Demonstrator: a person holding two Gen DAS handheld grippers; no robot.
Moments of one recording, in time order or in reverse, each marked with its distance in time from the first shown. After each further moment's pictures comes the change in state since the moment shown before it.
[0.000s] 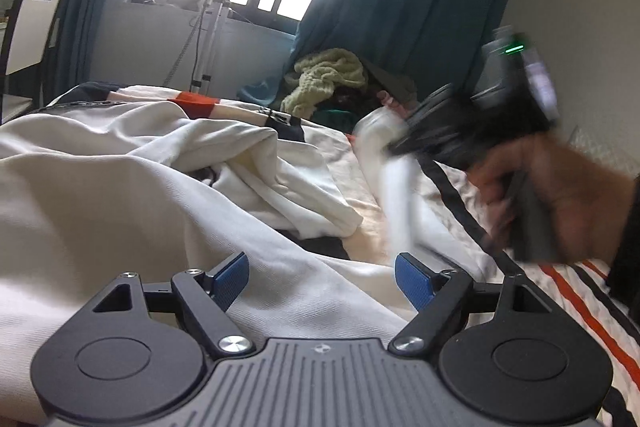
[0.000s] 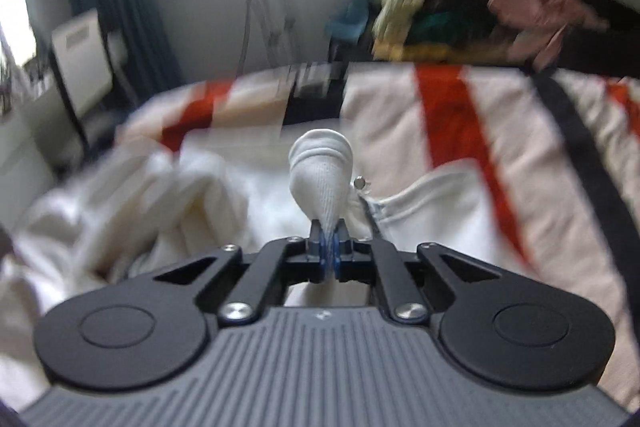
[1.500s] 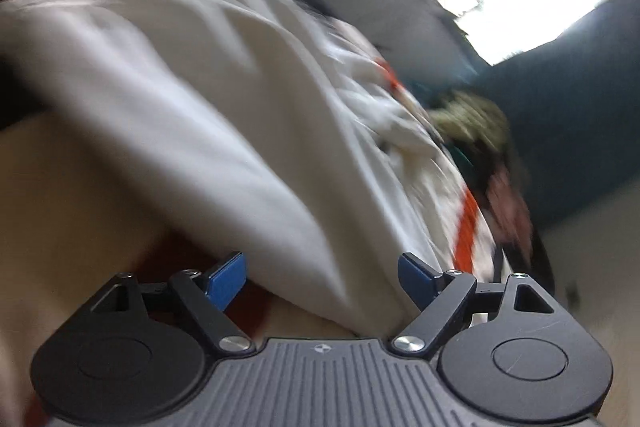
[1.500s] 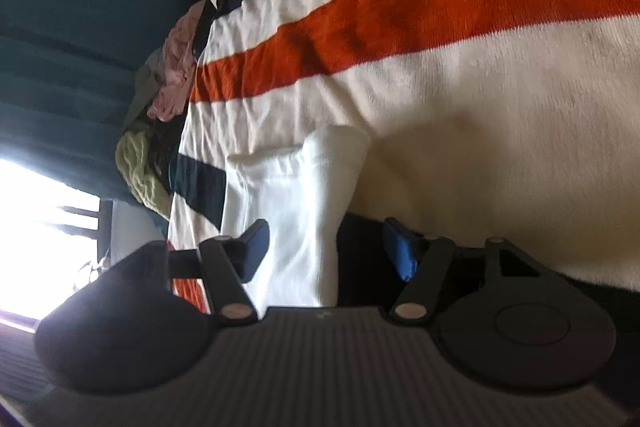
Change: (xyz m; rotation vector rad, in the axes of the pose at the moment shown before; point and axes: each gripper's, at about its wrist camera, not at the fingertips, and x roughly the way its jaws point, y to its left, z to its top) left arm -0.108 0.098 -0.018 -0.748 0.075 0.269; right arm -0.148 -0.339 -0.209 1.280 -0.194 -0.199
